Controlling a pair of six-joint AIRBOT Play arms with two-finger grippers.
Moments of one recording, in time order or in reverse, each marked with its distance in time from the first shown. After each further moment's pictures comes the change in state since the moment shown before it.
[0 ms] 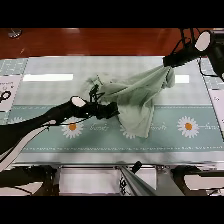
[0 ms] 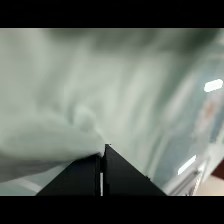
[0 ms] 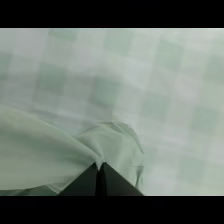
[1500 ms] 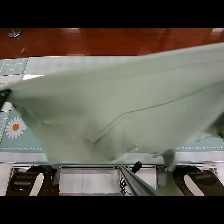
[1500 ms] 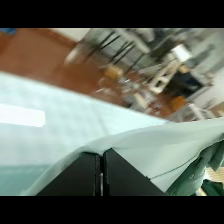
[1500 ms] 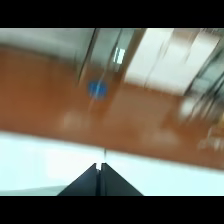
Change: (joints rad) left arm 0.571 1.264 0.117 0.554 -0.447 -0.585; right arm 0.000 0.882 -0.002 -0.289 0.153 -0.012
